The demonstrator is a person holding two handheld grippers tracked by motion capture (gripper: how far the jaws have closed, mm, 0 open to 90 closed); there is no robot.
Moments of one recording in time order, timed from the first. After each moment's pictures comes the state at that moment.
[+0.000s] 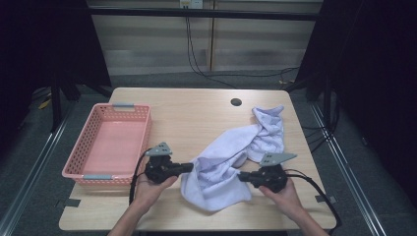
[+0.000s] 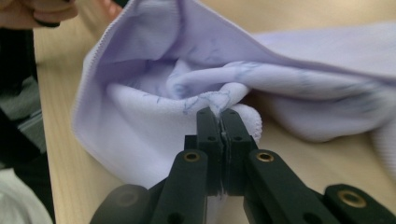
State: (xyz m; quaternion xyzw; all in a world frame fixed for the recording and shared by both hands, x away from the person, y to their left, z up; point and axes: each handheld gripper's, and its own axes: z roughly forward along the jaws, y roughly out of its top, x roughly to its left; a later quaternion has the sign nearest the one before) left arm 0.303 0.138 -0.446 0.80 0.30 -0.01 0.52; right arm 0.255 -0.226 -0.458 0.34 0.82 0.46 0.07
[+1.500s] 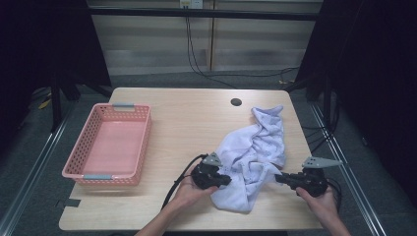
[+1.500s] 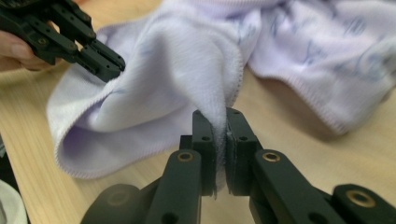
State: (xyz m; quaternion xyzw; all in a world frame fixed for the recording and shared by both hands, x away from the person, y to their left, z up) left arm 0.303 0.012 -0.492 0.88 0.20 -0.05 0.44; right arm 0.231 -0.326 -0.467 0.44 0.77 0.45 0.09
